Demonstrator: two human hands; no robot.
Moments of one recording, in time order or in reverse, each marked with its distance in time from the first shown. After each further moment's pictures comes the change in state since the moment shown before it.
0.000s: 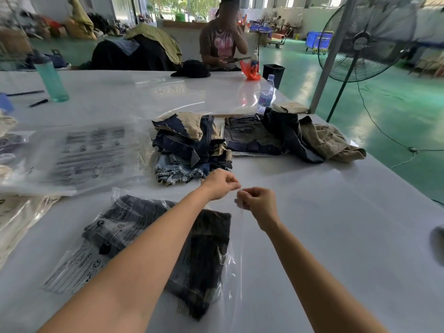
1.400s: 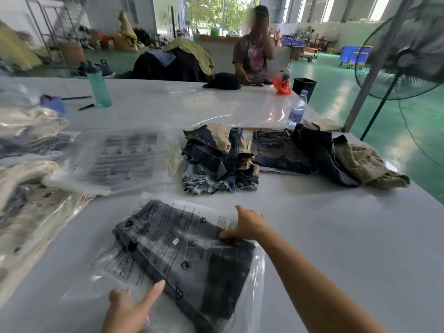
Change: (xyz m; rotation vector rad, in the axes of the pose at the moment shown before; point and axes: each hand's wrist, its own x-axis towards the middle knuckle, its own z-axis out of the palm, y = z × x) left_hand -0.247 -0.126 0.011 -0.391 0.571 -0.941; right_hand 0.037 0.016 0.068 -1.261 -0.572 -0.073
